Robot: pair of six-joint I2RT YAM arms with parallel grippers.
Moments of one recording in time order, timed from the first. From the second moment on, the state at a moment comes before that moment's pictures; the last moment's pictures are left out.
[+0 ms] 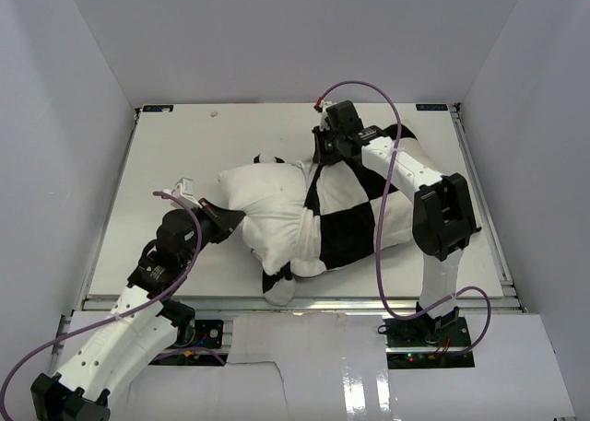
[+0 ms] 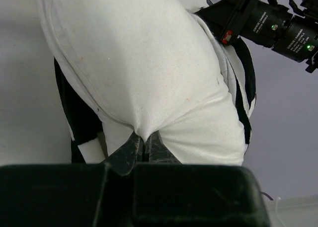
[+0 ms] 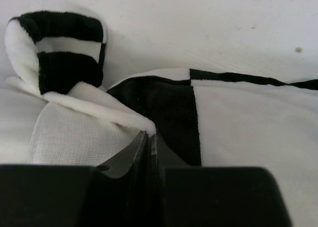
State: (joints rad) left arm -0.46 0.60 0.51 -0.18 -0.01 -0.92; right arm 0.52 1.96 1.66 -0.46 -0.11 0.19
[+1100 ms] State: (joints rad) left arm -0.46 0.91 0.68 -0.13 0.03 -0.94; right arm 0.99 0.97 0.77 -0.18 -0.05 0.32
